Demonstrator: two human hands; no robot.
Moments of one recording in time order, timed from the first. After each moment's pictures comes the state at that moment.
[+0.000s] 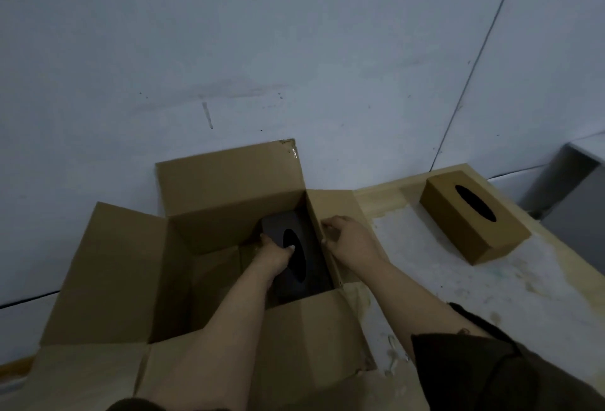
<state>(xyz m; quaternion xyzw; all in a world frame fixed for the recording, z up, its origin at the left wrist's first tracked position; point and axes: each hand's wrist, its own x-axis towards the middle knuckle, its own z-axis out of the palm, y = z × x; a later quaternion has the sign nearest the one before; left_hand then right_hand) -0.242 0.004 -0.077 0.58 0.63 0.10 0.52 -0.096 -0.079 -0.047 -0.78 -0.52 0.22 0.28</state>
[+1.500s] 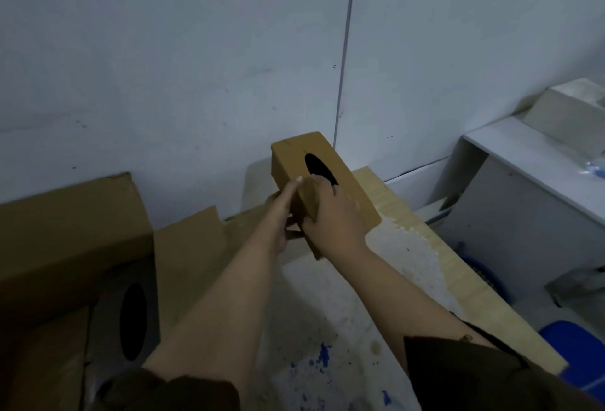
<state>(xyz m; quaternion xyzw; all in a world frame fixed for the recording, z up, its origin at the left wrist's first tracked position) 0.068 -0.034 -0.021 0.46 0.45 0.19 0.74 0.130 -0.125 -0.005 -0.84 -0.45 0.05 0.30</state>
